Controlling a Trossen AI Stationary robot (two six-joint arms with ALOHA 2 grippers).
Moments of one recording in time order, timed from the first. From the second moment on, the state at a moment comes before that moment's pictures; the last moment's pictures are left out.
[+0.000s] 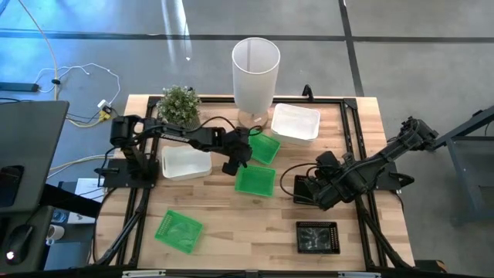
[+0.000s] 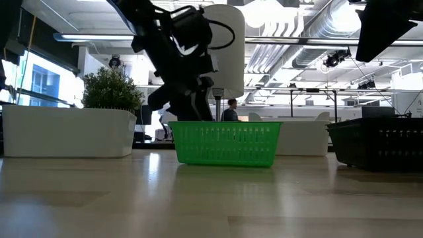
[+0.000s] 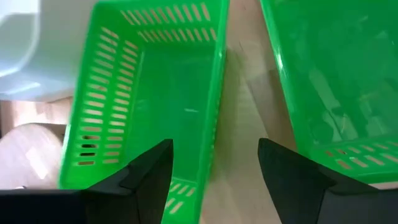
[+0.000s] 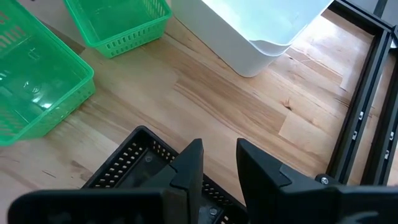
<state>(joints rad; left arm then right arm) 0.26 1.79 1.10 -0.27 -0.06 0.59 0.57 1.37 1.16 -1.48 0.60 1.60</state>
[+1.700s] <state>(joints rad) 0.25 1.78 1.10 -0.36 -0.09 0.33 0.57 1.37 1.16 -1.45 0.60 1.60</state>
